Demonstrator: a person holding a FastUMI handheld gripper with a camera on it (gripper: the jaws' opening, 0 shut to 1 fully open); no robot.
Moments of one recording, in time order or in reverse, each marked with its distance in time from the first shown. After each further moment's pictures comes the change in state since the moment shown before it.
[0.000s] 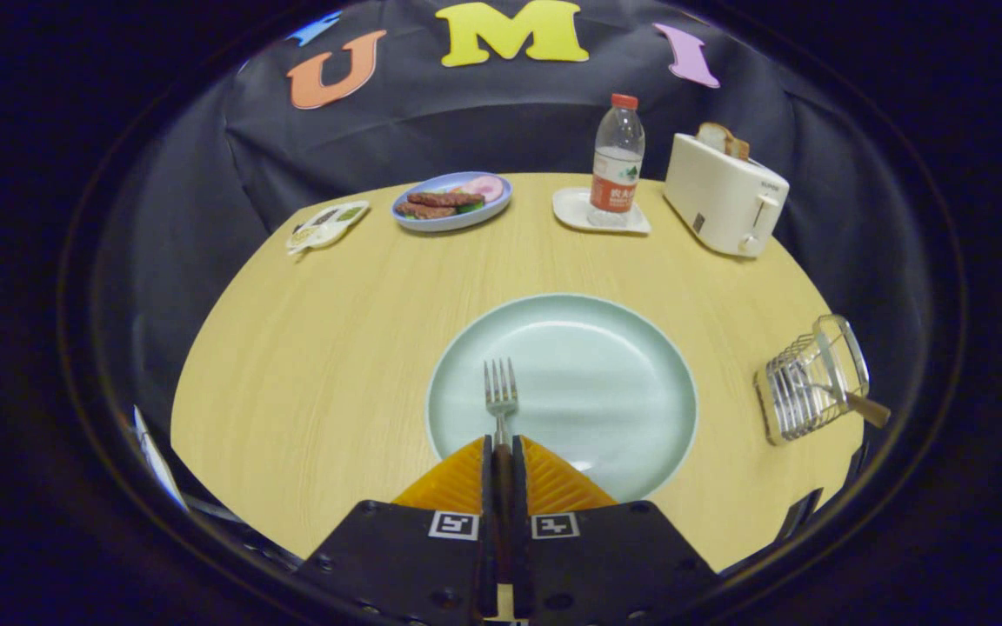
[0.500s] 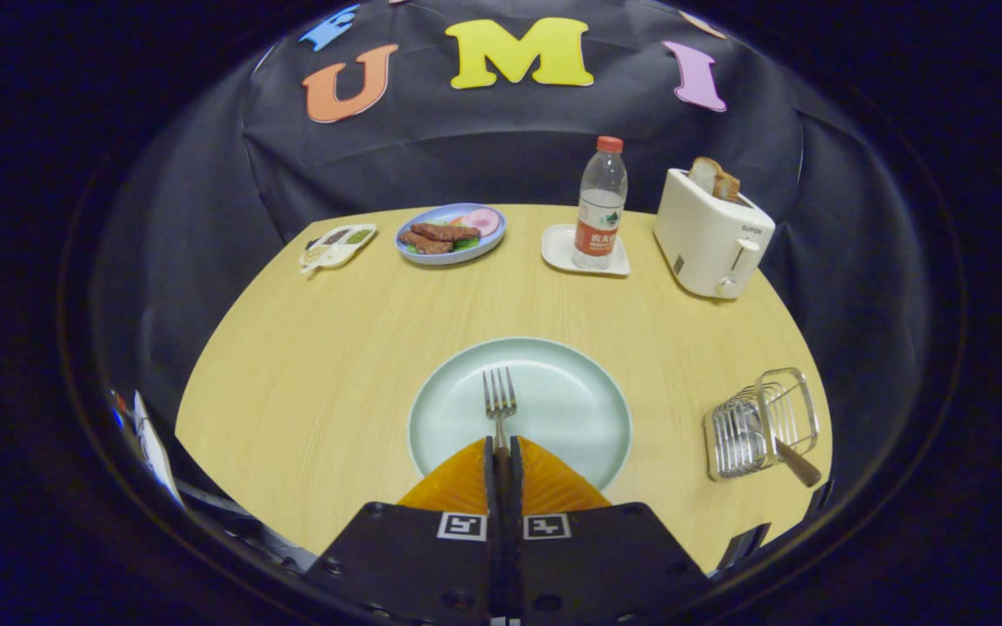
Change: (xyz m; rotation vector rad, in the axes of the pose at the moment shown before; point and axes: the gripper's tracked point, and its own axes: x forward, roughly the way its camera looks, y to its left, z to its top) arm -0.042 -0.045 0.030 -0.045 -0.039 0.014
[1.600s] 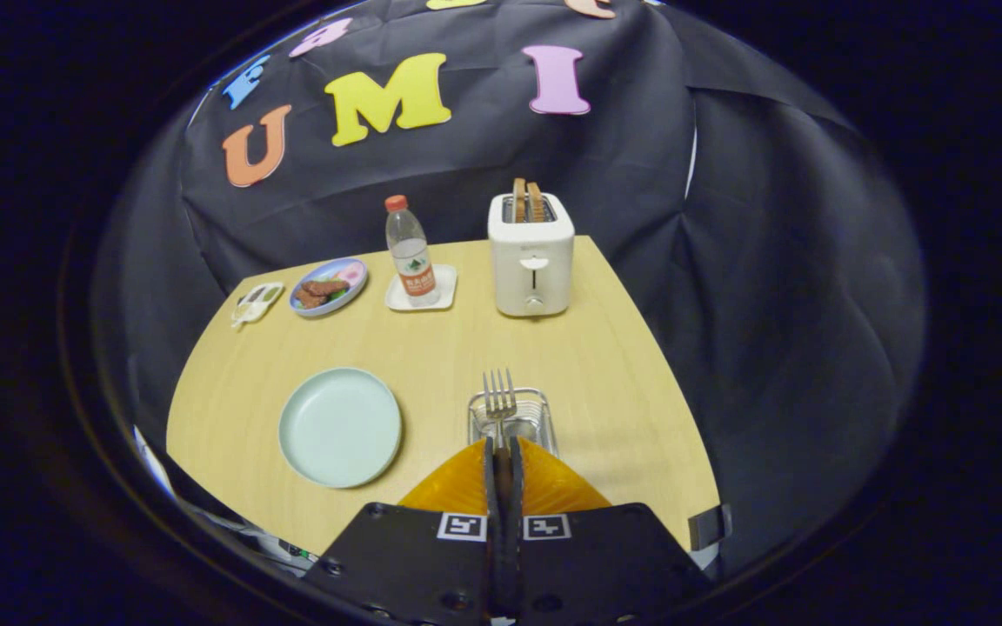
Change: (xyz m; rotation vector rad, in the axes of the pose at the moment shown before) arm -0.079 -0.232 -0.004 0.159 -0.059 -0.132
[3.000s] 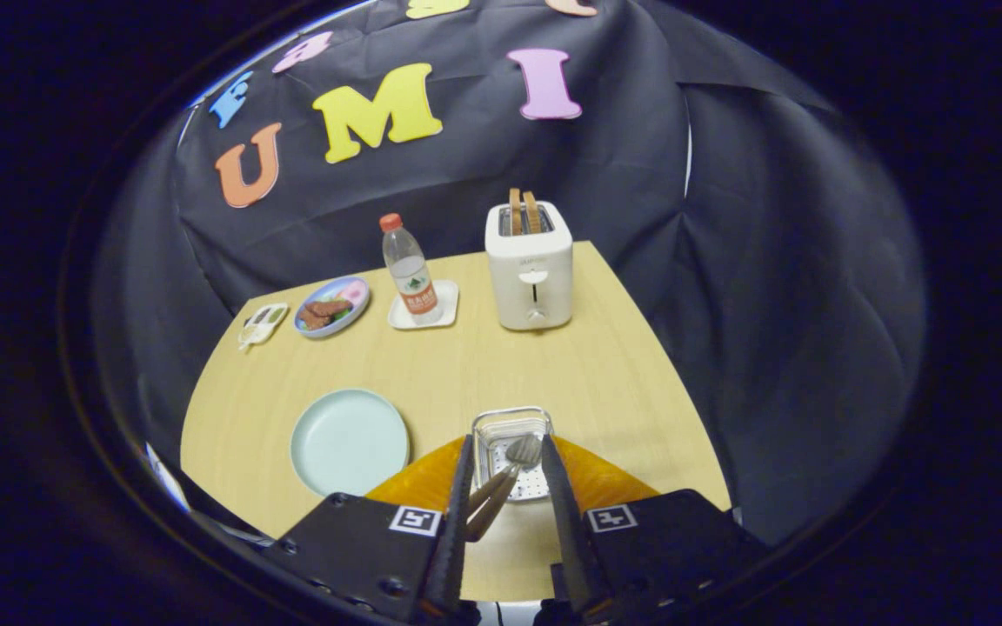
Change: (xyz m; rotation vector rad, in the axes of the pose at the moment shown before) arm -0.005 0.014 0.034 0.016 -0.086 0.054
